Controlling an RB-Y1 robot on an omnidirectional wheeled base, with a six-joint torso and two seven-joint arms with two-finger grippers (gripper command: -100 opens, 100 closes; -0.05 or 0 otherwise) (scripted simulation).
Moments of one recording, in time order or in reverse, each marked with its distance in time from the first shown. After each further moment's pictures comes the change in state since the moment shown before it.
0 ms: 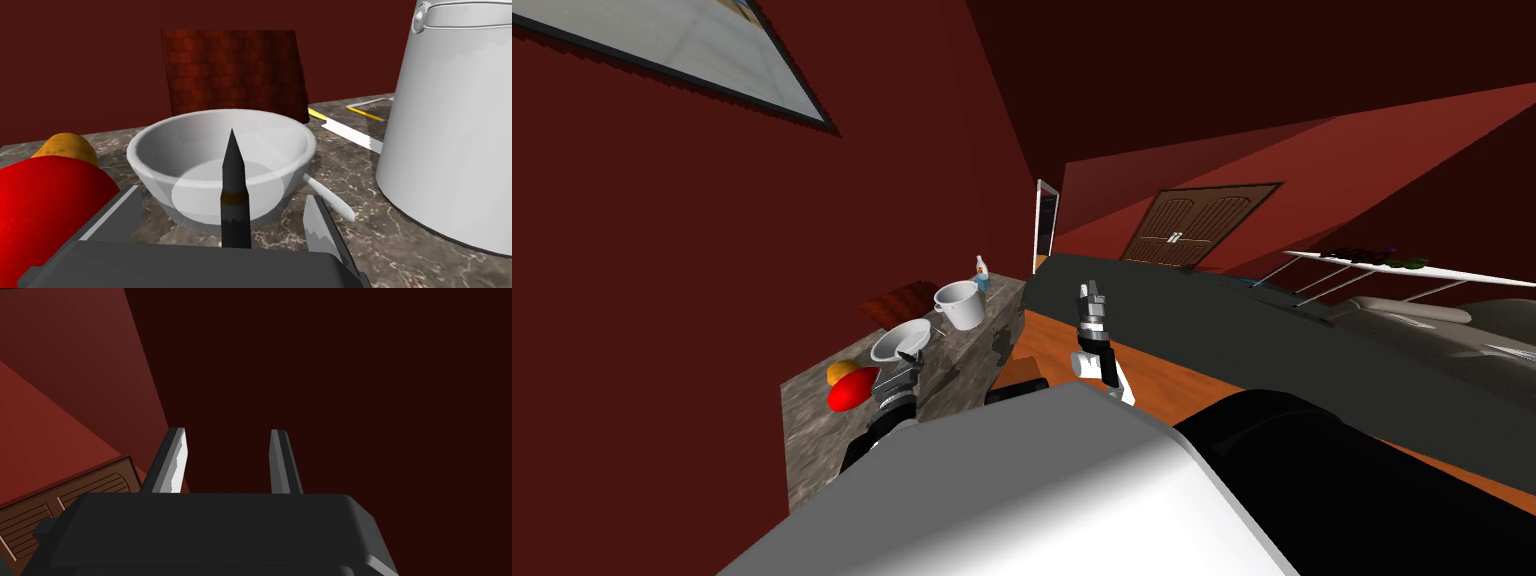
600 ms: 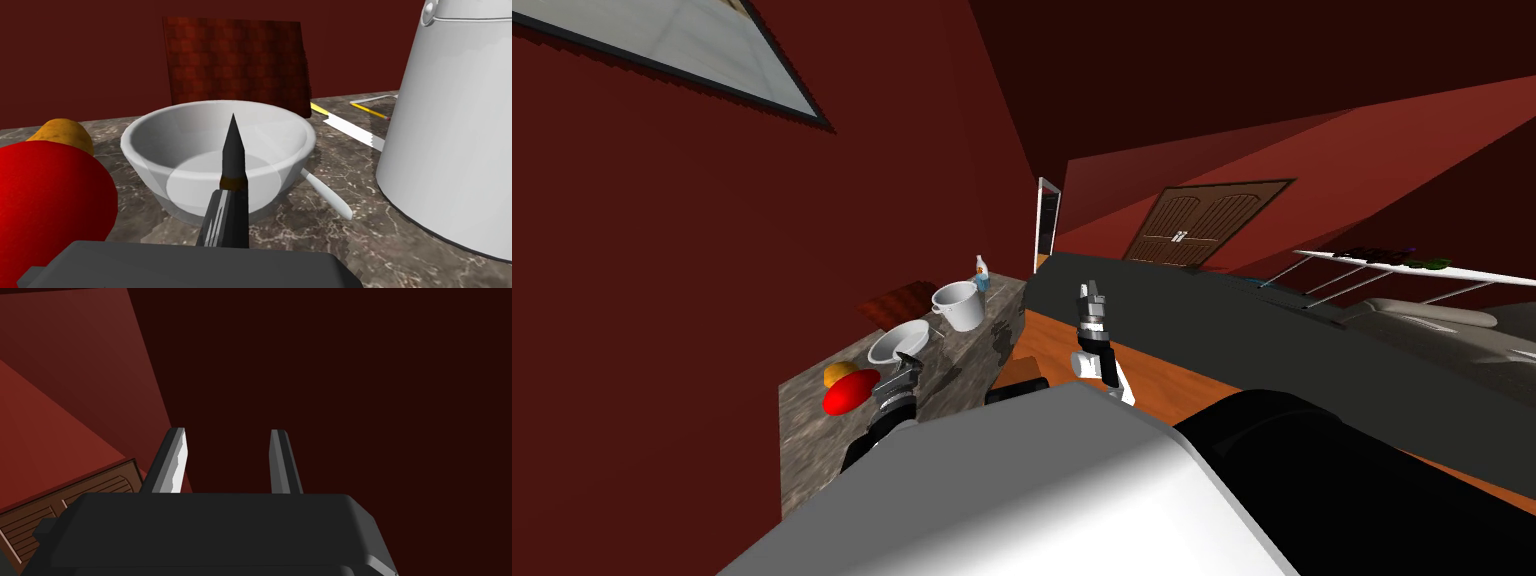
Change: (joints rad) left arm 0.001 -0.014 0.010 0.005 0.021 0.013 0.009; right arm 0.000 0.000 0.000 0.000 0.000 0.000 0.000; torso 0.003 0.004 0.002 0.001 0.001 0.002
